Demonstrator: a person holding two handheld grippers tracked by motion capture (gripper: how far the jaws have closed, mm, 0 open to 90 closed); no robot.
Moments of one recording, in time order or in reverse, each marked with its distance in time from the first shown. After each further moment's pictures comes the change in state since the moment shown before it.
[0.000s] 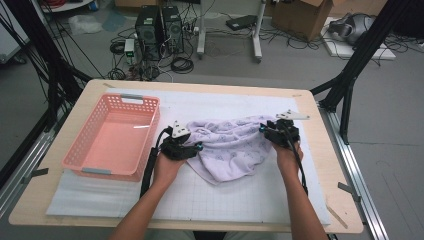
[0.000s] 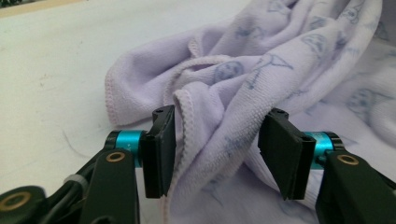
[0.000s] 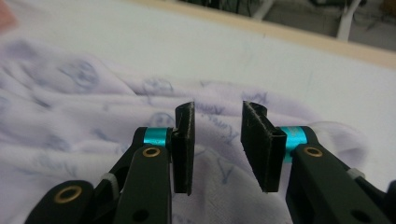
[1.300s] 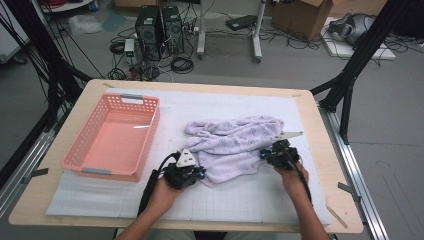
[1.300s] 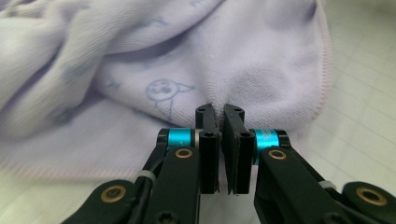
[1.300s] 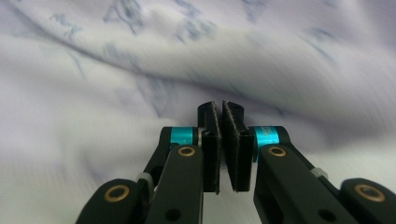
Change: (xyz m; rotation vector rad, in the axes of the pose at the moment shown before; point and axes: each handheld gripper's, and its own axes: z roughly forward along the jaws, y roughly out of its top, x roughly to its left) left arm -0.043 -0.035 -0.034 0.116 -0.221 0.123; right arm 0.020 -0.041 -0.025 0.304 0.131 -0.072
